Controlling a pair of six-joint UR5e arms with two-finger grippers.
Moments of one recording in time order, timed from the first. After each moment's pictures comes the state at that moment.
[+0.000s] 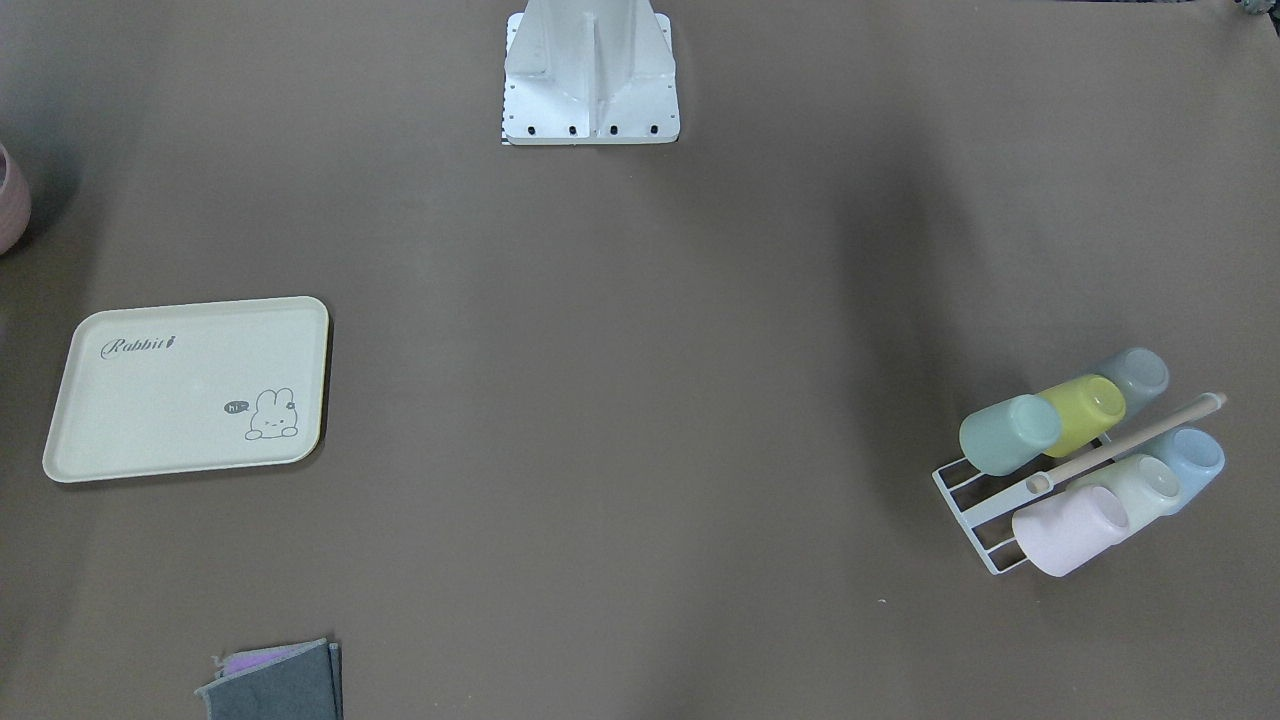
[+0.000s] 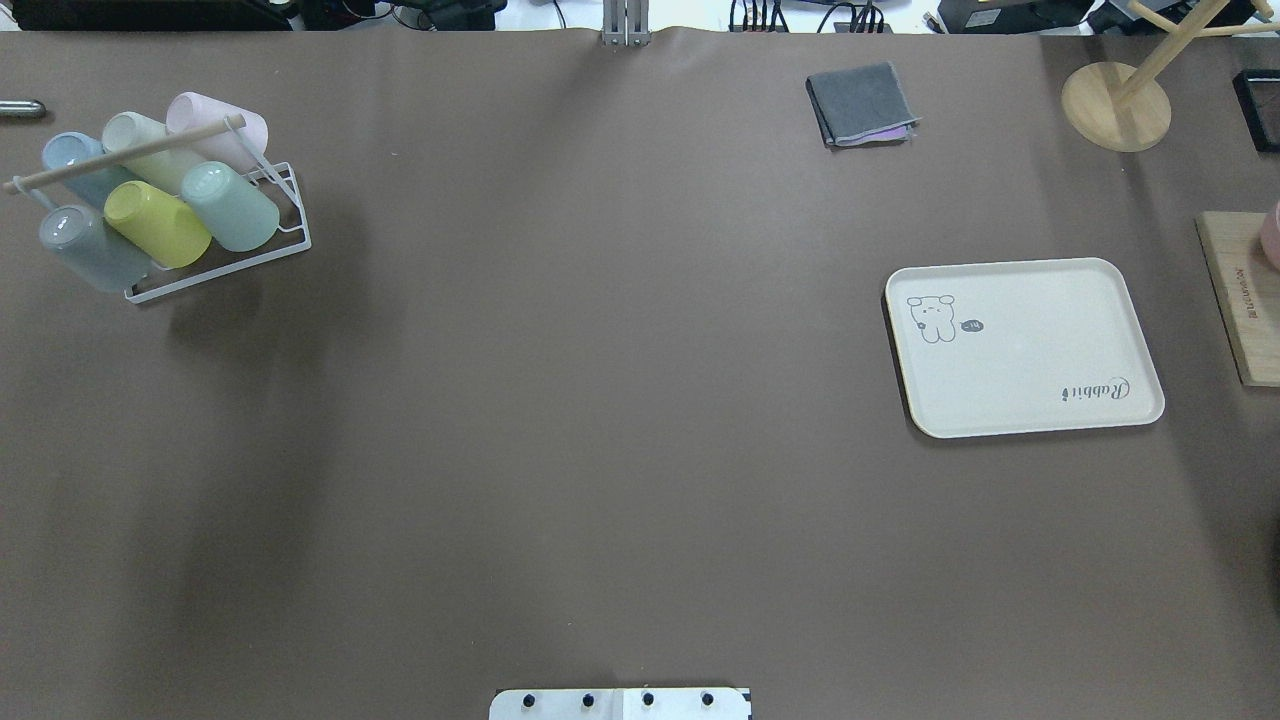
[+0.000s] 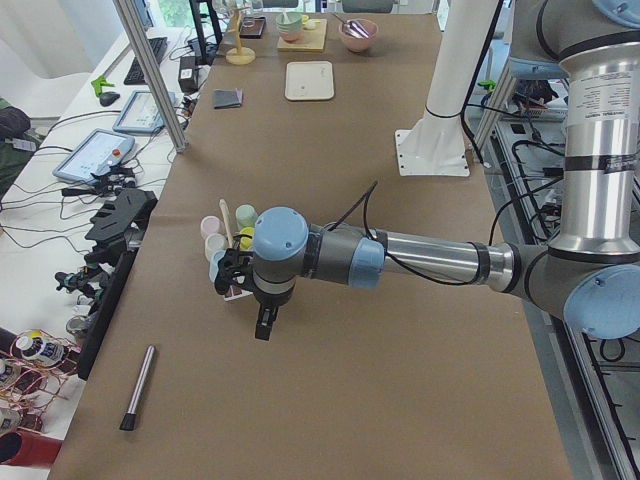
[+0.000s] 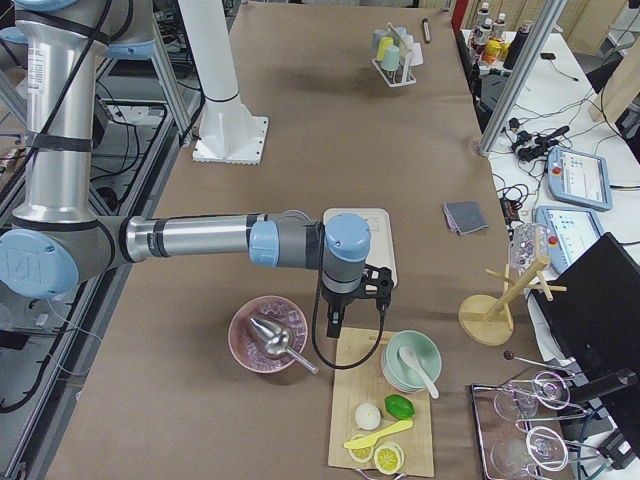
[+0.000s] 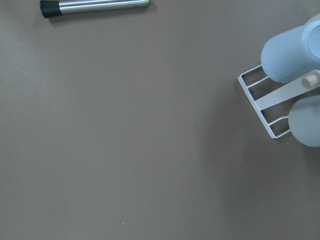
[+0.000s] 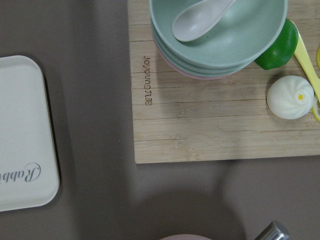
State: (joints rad) left arm -1.65 -1.52 -1.77 -1.64 -2.39 0.05; right arm 1.56 -1.70 1.80 -1.68 2.32 0.08
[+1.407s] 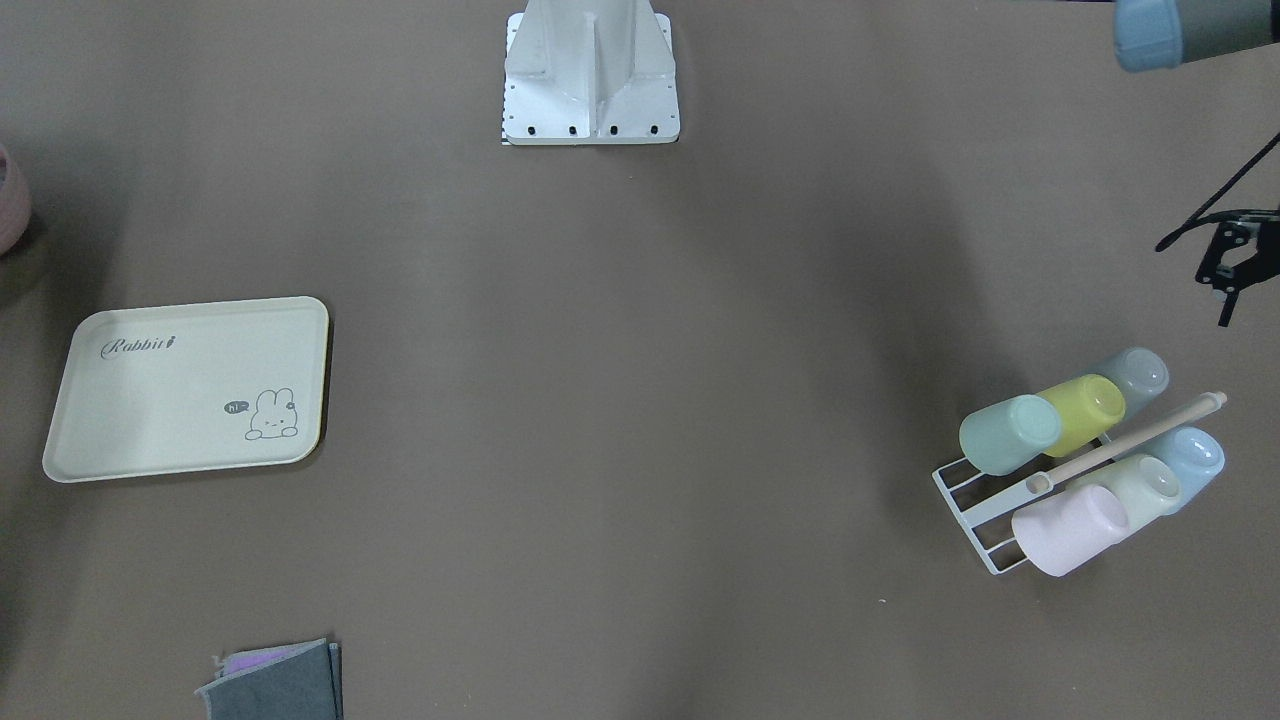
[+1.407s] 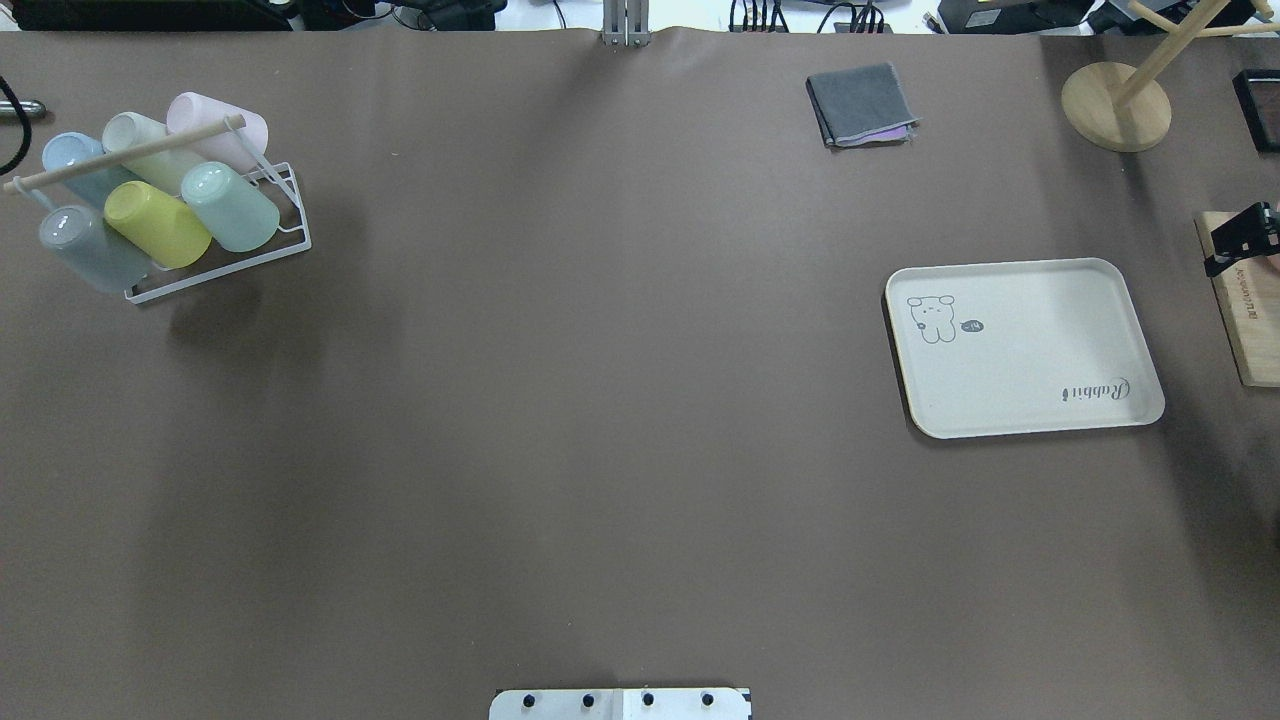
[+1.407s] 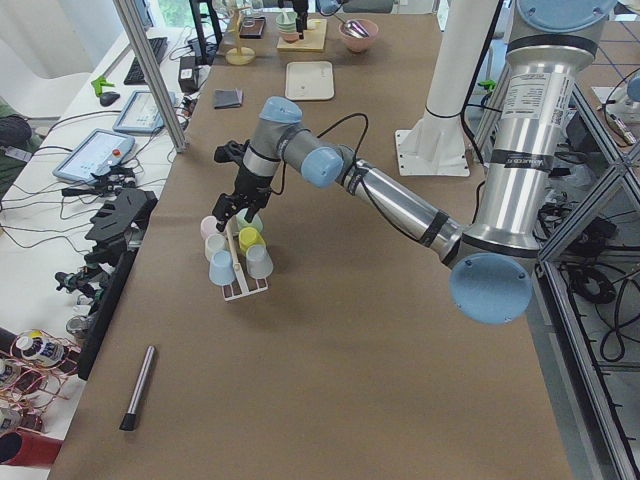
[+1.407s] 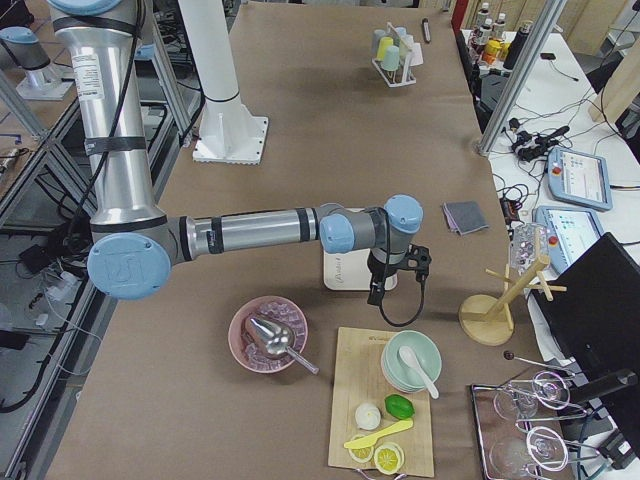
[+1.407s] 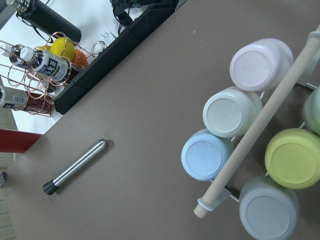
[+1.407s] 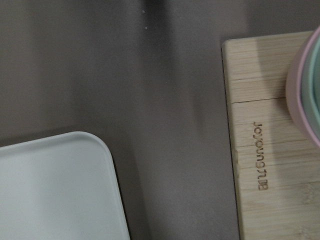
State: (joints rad) left arm -1.16 -1.73 -1.97 -1.64 -1.74 0.06; right arm 1.28 -1.47 1.51 -1.38 2.32 0.52
